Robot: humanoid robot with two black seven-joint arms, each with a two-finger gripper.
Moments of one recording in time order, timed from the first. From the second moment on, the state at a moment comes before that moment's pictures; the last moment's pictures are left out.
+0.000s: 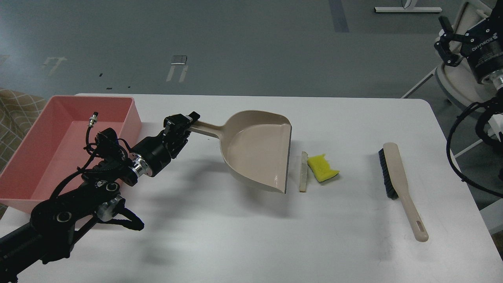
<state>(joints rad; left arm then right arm) -0.39 0.49 -0.72 -1.18 0.90 -0.04 -0.35 0.76 -0.46 1.23 0.72 -0.47 0.49 0.19</state>
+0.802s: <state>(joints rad) -0.37 0.46 -0.72 -1.16 0.94 0.04 -0.34 0.71 -1.21 0.87 1.29 -1.20 0.49 0.21</state>
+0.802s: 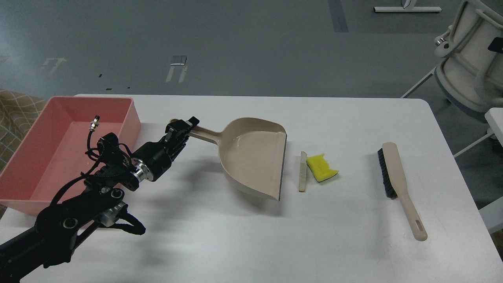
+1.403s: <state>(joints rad) -0.35 0.43 -0.72 -1.16 0.95 0.09 -0.34 0.49 -1.29 0.82 1.50 -1.20 0.49 0.13</state>
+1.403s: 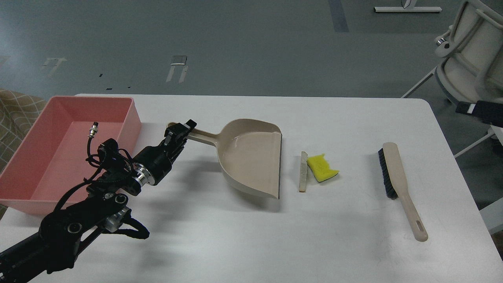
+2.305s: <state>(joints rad) -0.34 0.40 -0.72 -1.16 0.95 0.09 -0.34 0.19 -1.23 0.71 1.72 -1.20 0.33 -0.05</state>
